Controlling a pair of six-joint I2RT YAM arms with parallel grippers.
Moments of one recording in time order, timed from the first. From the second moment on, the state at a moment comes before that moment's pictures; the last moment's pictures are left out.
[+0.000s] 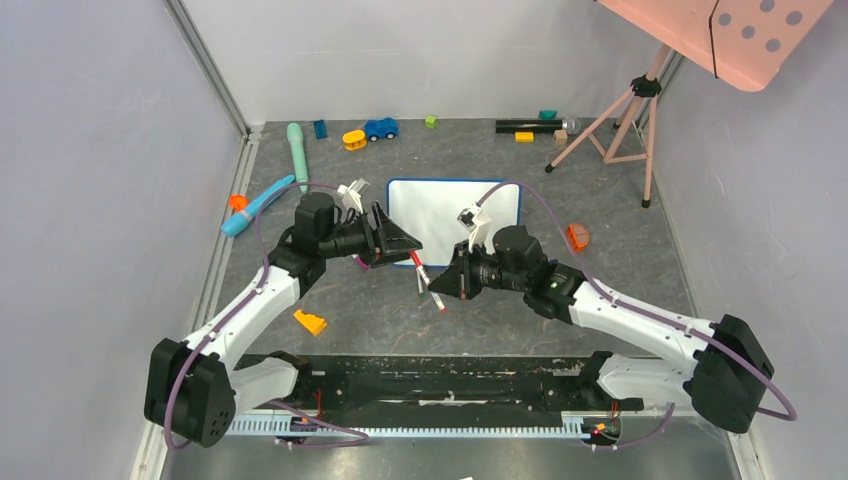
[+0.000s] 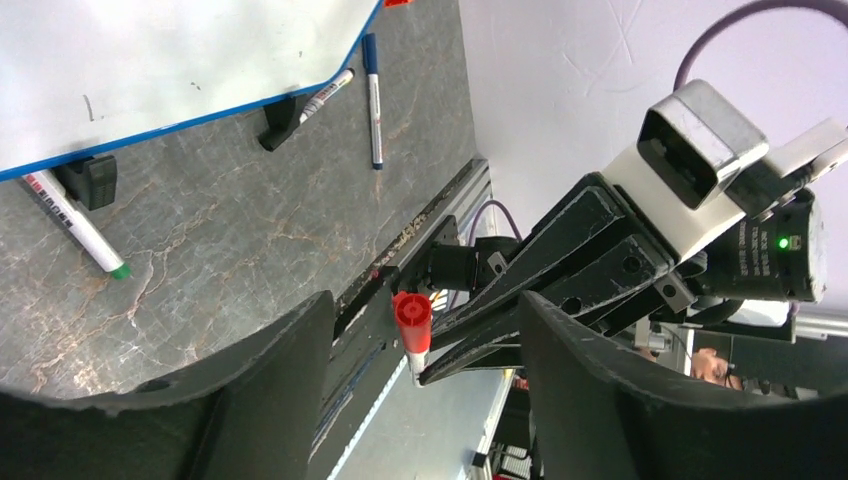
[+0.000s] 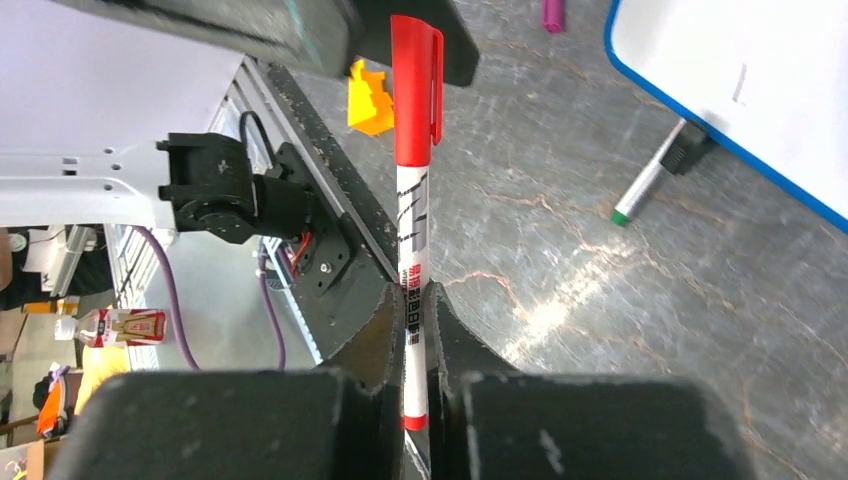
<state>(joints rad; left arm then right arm) -0.37 1.12 0.72 -0.03 0.76 -0.91 0.86 1.14 0.71 0.03 -0.31 0.60</state>
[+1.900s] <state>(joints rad) -0.38 1.05 0.68 0.40 0.53 -1.41 0.87 1.16 0.61 0.70 0.02 1.29</state>
